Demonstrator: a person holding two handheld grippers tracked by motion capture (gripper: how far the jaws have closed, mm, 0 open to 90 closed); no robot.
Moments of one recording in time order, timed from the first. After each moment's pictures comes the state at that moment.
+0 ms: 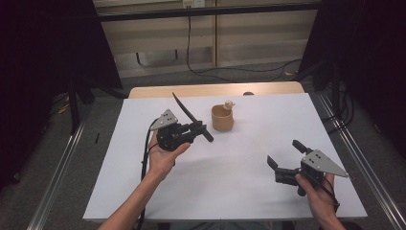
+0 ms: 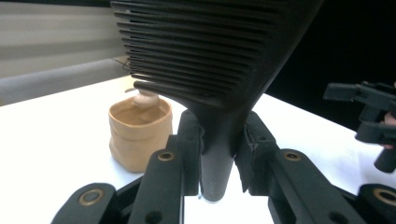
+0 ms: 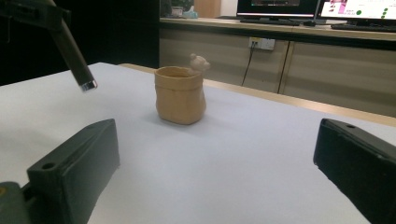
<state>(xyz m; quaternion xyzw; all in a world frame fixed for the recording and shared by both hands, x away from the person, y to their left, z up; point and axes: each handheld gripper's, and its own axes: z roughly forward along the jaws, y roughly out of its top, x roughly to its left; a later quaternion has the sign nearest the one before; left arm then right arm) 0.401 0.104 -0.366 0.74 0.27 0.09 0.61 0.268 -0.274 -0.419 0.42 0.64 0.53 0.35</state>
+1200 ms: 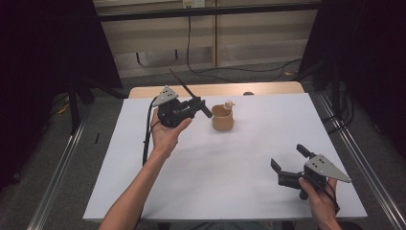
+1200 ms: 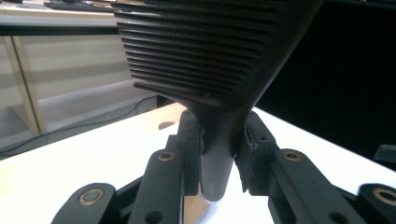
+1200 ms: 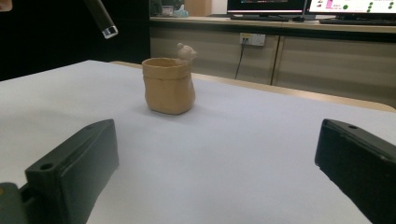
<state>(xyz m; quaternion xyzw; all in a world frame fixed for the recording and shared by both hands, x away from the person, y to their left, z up) 0.446 0.091 -0.335 0.72 0.29 0.14 0.61 0.263 -0.283 -0.434 0.44 0.63 0.53 0.36</state>
